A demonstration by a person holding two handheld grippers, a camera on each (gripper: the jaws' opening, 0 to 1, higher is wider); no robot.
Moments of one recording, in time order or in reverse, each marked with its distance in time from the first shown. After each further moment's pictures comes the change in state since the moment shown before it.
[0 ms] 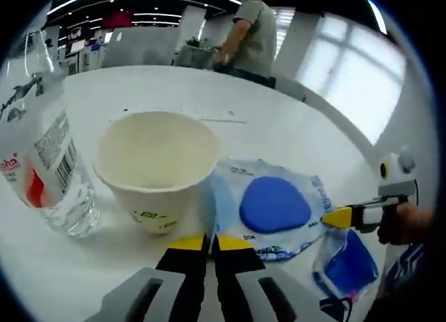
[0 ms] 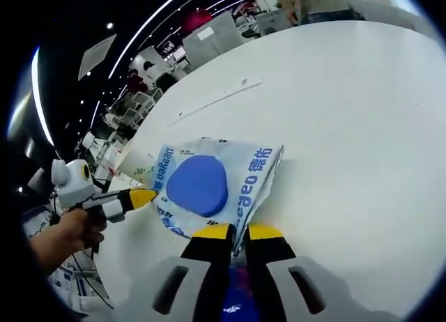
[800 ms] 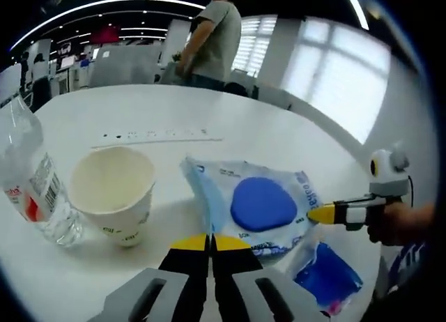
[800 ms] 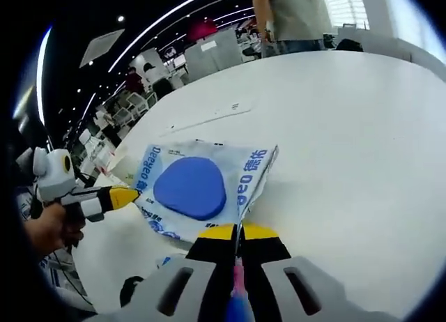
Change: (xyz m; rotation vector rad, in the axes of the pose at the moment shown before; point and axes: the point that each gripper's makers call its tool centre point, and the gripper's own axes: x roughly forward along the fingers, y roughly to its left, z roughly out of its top) left arm -0.009 -0.043 0.020 0.021 -0.096 -0.045; right arm -0.026 -0.024 0.024 -0.107 -0.119 -0.109
